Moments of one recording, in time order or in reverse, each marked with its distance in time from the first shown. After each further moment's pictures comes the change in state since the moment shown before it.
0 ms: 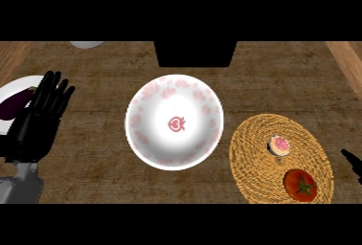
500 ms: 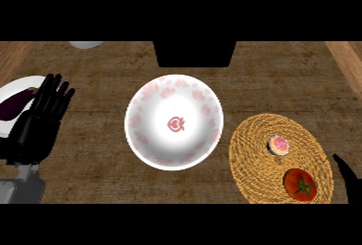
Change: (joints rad) left arm 0.014 -0.033 0.030 0.011 -0.032 -0.038 -0.008; right arm 0.040 0.147 0.060 0.062 0.277 -0.040 -0.064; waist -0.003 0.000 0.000
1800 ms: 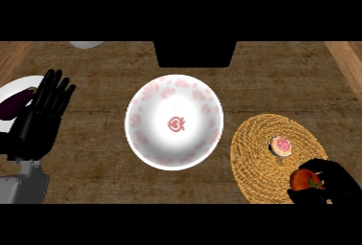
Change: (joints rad) left arm -0.033 -0.083 0.079 -0.015 -0.094 -0.047 0.065; right arm -0.132 0.134 -0.054 0.302 0.147 0.179 -0.145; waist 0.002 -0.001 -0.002
